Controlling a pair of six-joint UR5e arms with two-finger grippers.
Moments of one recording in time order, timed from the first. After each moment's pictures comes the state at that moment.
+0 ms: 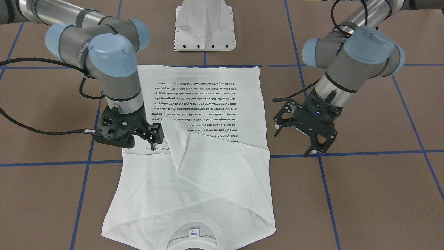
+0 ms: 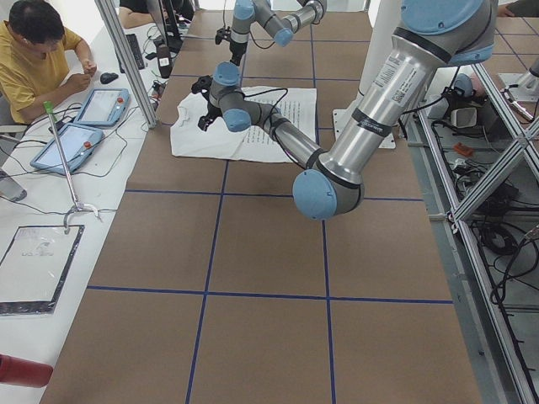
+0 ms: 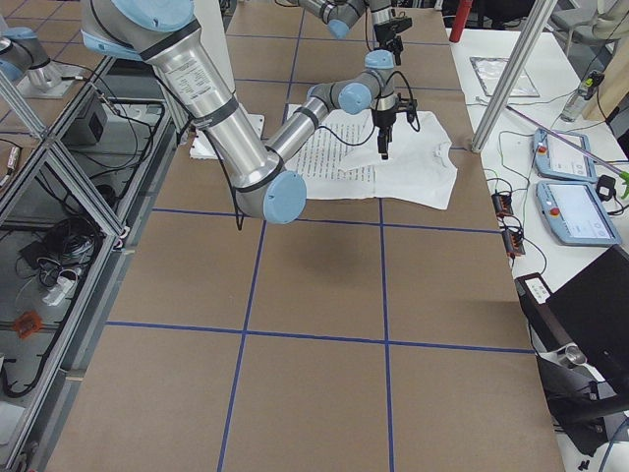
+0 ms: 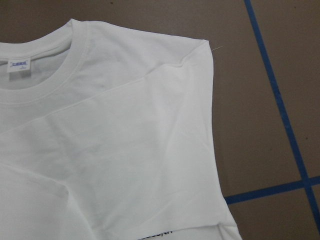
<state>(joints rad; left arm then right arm) -0.95 -2.09 -1.62 -2.10 -2.09 -0.37 0.74 -0.78 1.53 -1.68 1.79 1.24</state>
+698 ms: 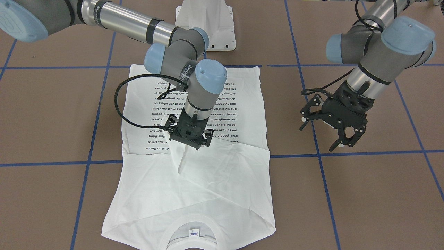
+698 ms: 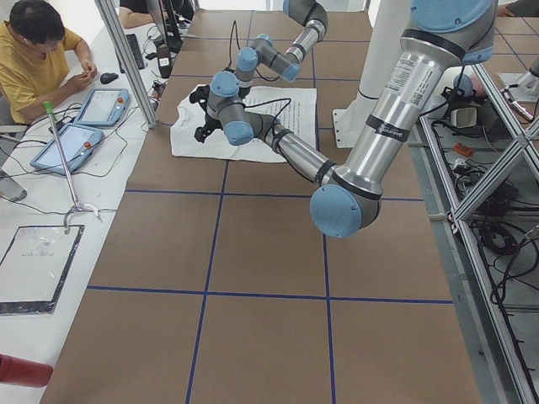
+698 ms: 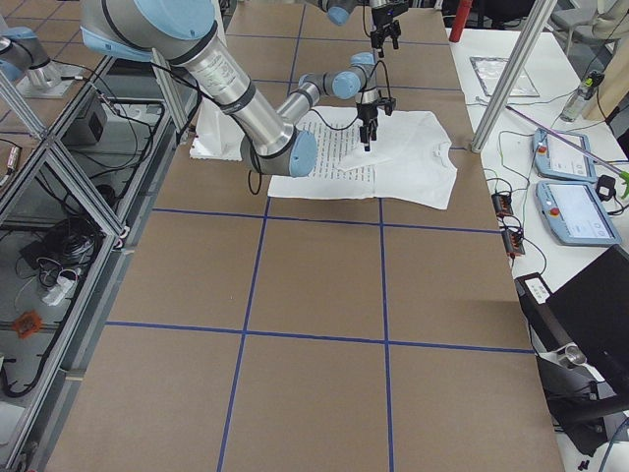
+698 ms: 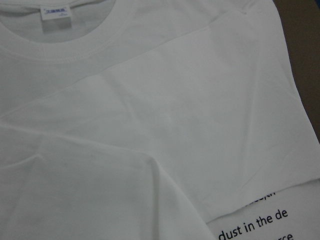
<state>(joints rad) -0.99 -2.01 -1.67 -2.10 -2.12 -0.33 0.55 -0.58 1.22 -1.75 1.62 1.42</state>
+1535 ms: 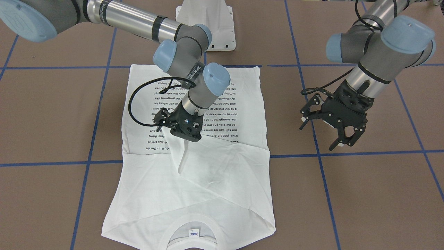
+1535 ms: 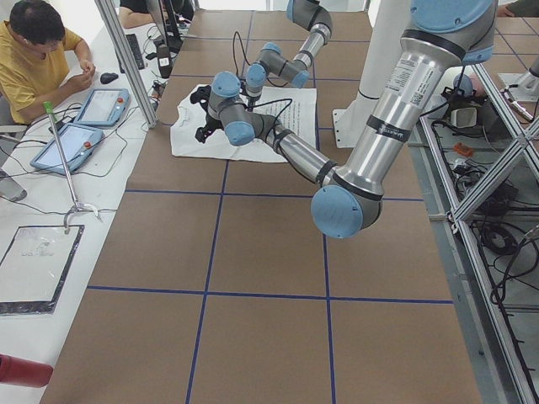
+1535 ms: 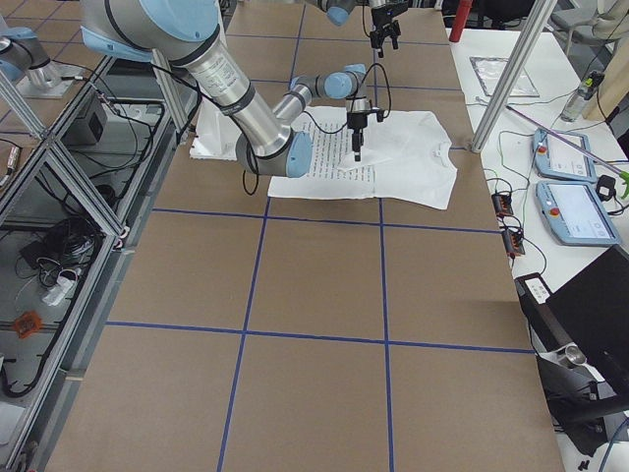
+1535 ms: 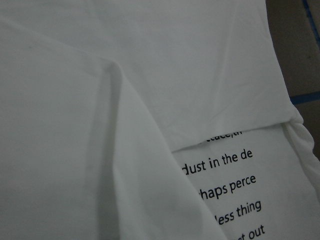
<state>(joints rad) -0.98 -2.01 -1.67 -2.11 -2.12 -0.35 0.52 -0.59 1.22 -1.97 1.56 1.19</state>
